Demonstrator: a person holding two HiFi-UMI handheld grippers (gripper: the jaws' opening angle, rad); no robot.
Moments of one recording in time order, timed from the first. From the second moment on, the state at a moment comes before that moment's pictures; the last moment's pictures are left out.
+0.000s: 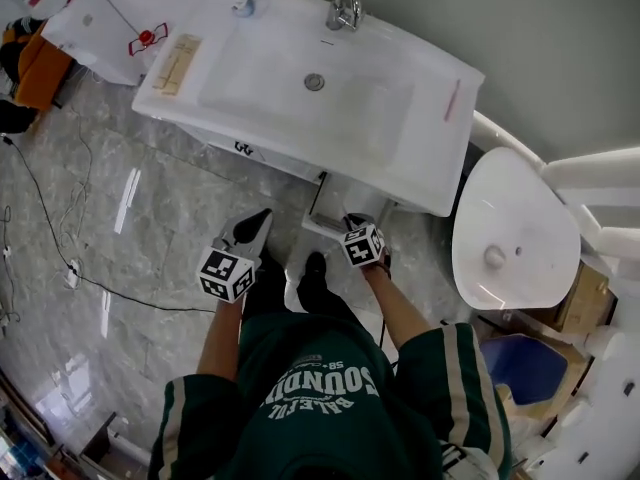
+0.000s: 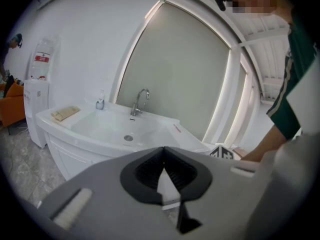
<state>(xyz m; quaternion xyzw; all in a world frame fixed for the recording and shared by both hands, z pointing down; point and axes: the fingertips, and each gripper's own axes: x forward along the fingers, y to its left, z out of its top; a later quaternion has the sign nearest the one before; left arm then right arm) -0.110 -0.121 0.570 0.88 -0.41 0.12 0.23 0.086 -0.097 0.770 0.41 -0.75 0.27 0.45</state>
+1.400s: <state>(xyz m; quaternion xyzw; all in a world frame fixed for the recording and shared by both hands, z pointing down) -0.102 -0.165 0.428 0.90 -0.43 0.05 0.09 0.086 -0.177 0.414 0.51 -0.85 0.03 0.16</state>
